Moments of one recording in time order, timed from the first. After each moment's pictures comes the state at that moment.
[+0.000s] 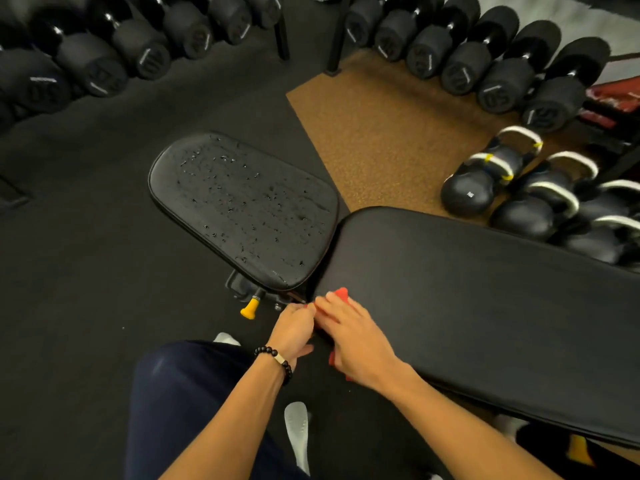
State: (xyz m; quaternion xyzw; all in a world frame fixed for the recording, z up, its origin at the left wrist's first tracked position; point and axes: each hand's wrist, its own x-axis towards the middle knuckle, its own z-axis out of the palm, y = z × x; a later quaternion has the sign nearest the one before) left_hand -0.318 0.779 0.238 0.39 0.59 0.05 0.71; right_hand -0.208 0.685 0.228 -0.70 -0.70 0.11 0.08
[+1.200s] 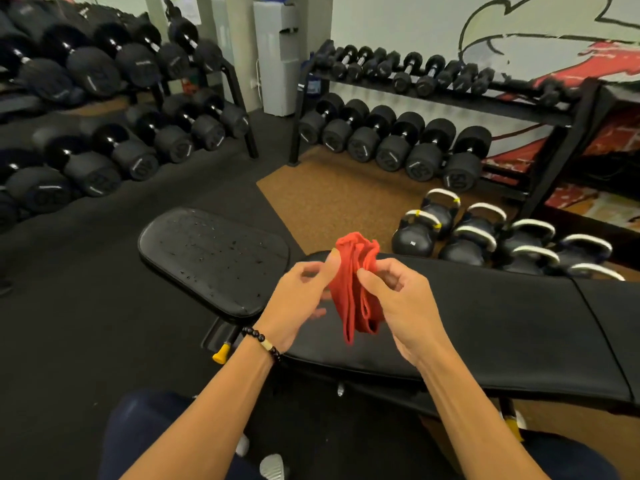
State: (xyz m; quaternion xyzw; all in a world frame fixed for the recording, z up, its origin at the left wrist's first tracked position) left_hand -0.282 0.701 0.407 0.60 0.34 0.20 0.70; right_hand -0.175 0.578 0.426 -0.64 -0.30 0.27 0.65
